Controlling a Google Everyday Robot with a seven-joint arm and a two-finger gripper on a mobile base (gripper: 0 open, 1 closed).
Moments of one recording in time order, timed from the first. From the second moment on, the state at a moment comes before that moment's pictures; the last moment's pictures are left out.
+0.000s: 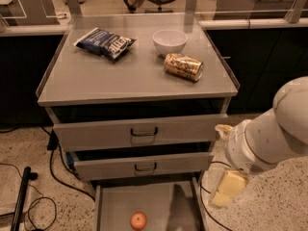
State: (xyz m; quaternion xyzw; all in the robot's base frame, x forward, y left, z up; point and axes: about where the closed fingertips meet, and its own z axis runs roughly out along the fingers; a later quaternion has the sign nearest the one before) arm 0.391 -0.153 0.784 -0.61 0.77 0.05 0.20
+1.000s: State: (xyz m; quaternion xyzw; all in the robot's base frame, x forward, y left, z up) arm 0.374 -0.131 0.655 -0.59 0.77 0.11 0.20
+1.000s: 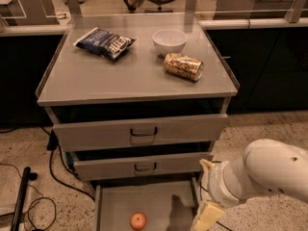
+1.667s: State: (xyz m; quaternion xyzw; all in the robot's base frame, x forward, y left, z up) arm 0.385 -0.117 0.572 -0.59 0.77 0.15 0.20
